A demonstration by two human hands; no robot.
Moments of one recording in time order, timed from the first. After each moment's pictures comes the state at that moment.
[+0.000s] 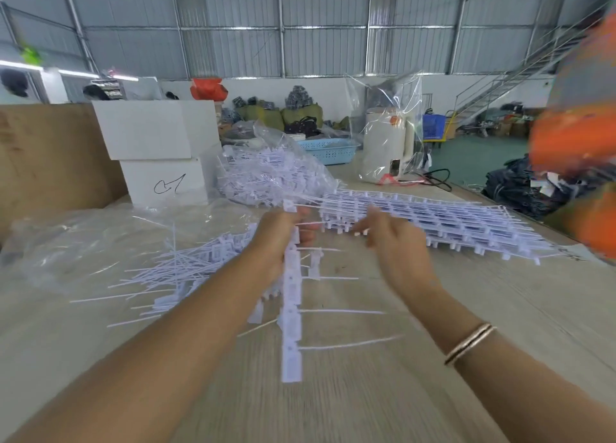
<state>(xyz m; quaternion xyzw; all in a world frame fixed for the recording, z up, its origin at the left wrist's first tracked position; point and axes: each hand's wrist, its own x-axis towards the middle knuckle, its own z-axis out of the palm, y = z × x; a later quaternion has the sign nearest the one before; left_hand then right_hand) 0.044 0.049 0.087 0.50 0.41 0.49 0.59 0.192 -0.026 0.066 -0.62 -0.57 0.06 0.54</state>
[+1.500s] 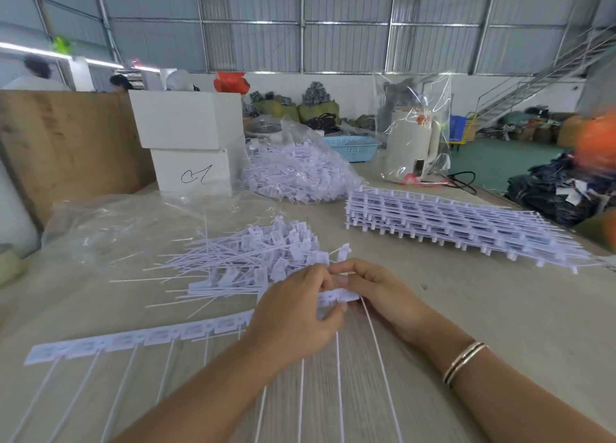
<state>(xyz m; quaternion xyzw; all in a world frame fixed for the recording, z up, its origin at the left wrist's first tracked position) -0.009 -0.016 0.011 0.85 0.41 0.32 0.03 0.158 -0.019 0.018 -0.46 -0.60 0.46 0.46</state>
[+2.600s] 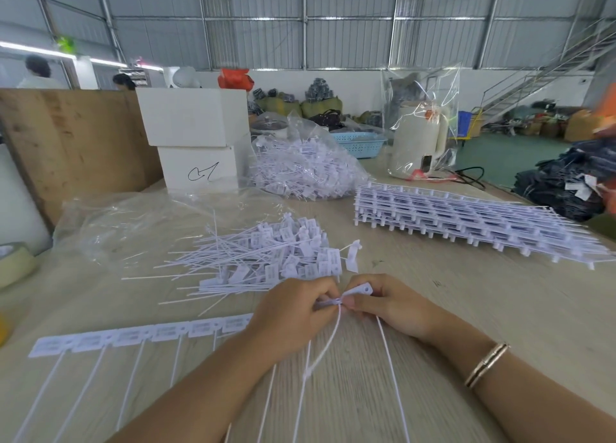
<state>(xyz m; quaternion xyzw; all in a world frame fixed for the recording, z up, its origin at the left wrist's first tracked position) -0.030 0.001 0.005 0.87 0.39 0.28 0.15 0.158 -0.022 0.015 -0.45 -0.72 0.39 0.35</state>
